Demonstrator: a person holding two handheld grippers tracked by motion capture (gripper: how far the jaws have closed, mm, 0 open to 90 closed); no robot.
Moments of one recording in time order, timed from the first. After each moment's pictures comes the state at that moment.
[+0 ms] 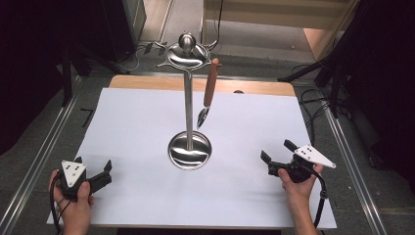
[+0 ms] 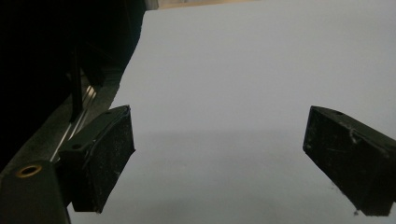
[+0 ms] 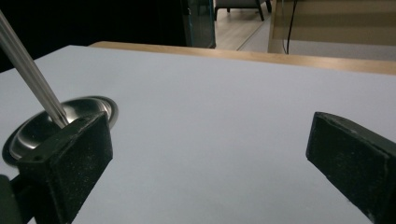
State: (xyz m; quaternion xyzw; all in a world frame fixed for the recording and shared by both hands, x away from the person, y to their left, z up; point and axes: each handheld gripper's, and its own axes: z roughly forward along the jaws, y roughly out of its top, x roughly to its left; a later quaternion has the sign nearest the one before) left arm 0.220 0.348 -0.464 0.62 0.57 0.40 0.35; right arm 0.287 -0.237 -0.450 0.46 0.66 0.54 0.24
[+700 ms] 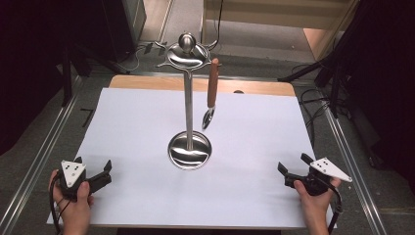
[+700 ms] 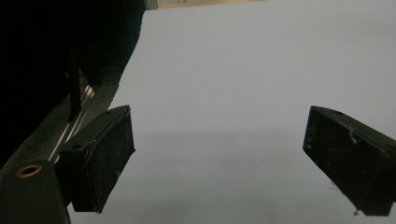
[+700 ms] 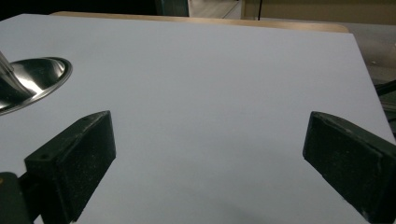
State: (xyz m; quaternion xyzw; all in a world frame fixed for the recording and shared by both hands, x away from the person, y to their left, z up) left arm 0.220 0.349 -0.464 0.62 0.57 0.40 0.35; right arm 0.262 -0.285 -0.474 0.49 0.67 0.49 0.26
